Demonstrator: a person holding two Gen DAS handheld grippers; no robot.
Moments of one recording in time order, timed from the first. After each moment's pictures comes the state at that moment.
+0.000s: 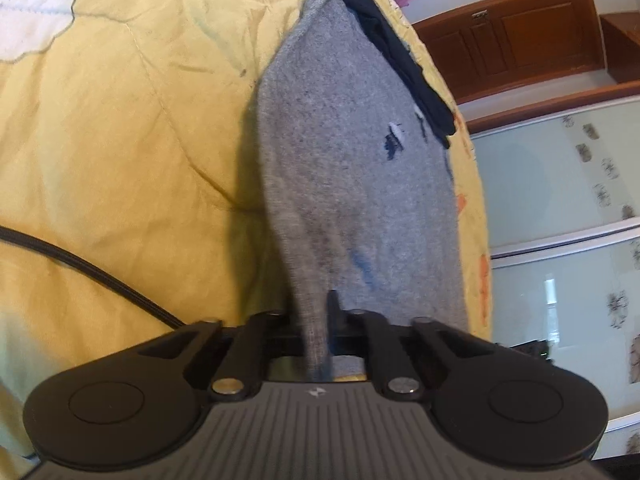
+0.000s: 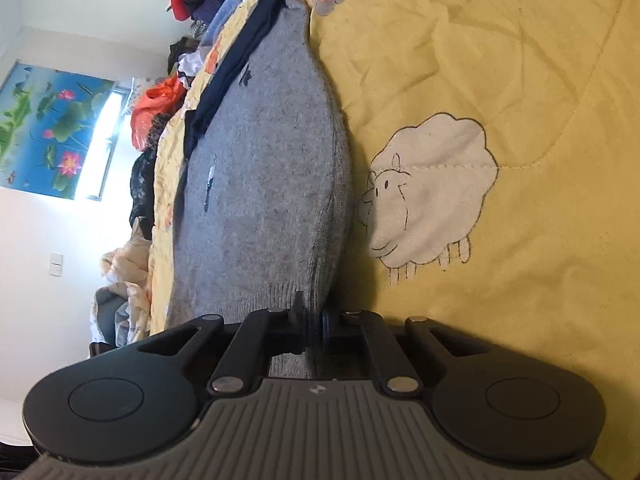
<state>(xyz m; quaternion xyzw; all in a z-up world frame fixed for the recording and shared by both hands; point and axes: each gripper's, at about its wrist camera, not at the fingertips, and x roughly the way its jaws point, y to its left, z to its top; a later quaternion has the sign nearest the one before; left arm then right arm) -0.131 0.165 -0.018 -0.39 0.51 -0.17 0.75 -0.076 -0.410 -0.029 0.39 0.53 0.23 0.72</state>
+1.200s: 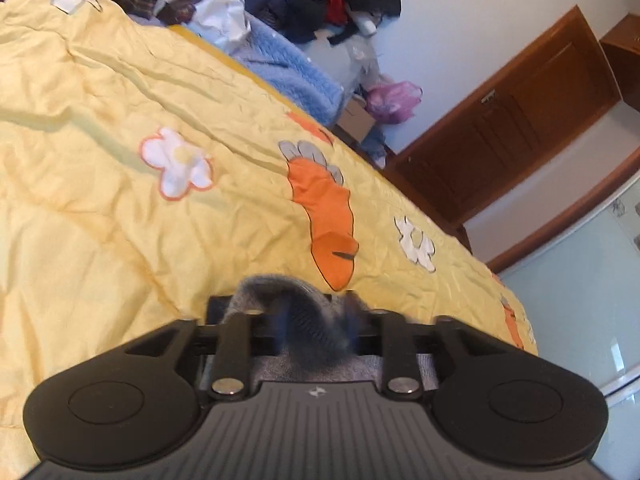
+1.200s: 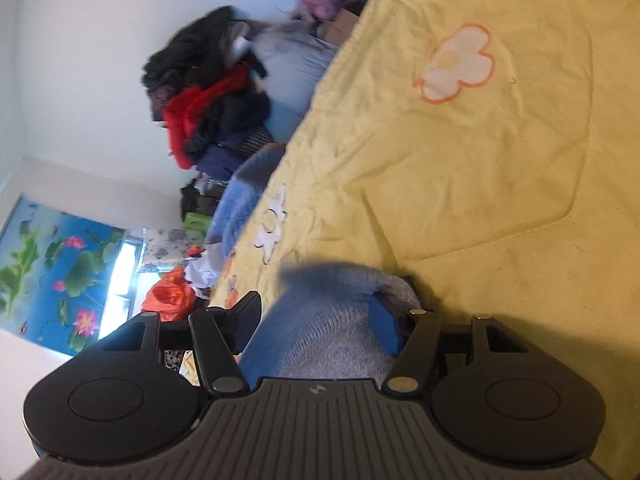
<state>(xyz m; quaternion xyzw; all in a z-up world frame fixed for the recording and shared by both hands) 0.295 0.190 0.047 -0.32 0.37 -0.08 0.87 0.346 -0.368 -0.022 0.48 0.37 0.17 0.78</state>
